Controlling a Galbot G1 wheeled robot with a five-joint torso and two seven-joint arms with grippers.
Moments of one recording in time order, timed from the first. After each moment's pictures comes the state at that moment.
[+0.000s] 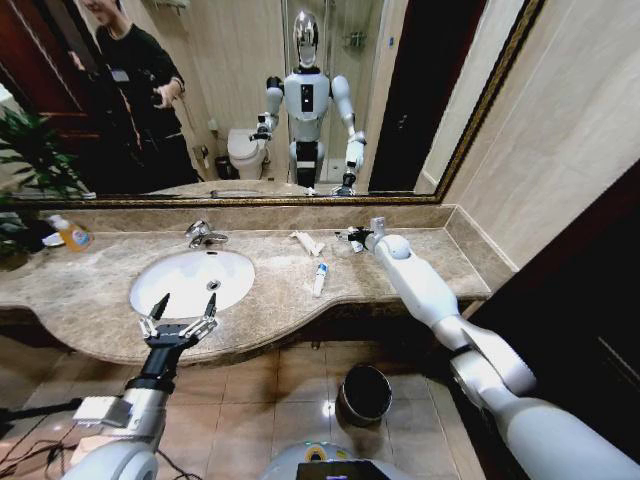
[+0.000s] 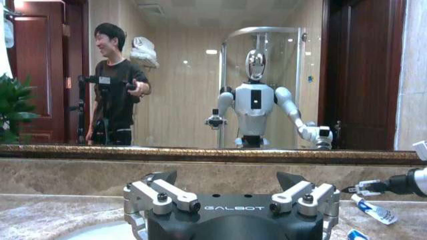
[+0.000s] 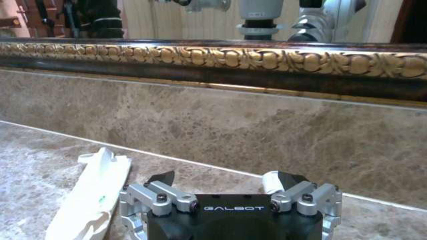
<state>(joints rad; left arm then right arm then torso) 1.84 -1.36 -0.82 -2.47 -0.37 0.04 0.05 -0.21 1.27 0.01 0.95 0.52 -0.44 -0.16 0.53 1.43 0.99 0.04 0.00</state>
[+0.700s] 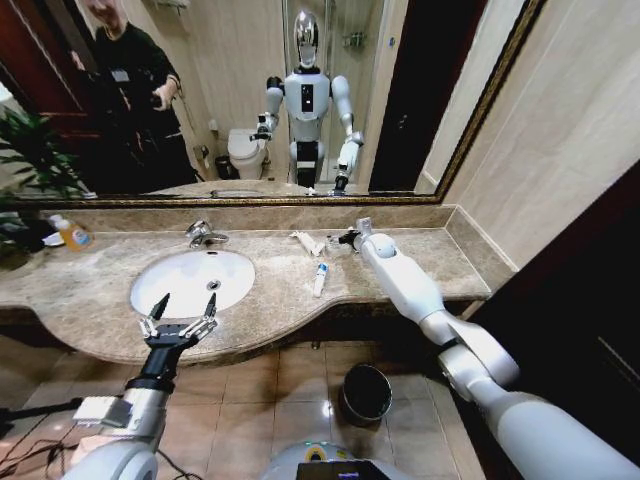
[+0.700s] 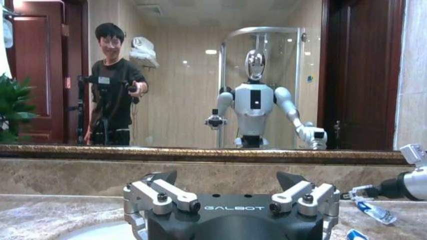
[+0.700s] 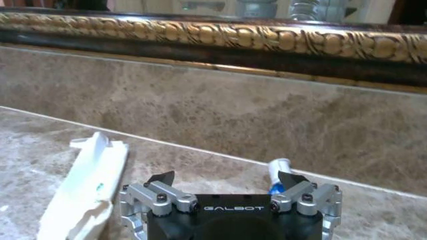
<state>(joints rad) 1.84 -1.36 -0.82 -2.47 -0.37 0.04 0.05 -0.20 1.30 -0.02 0.93 0.50 -0.48 -0.08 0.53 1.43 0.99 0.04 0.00</state>
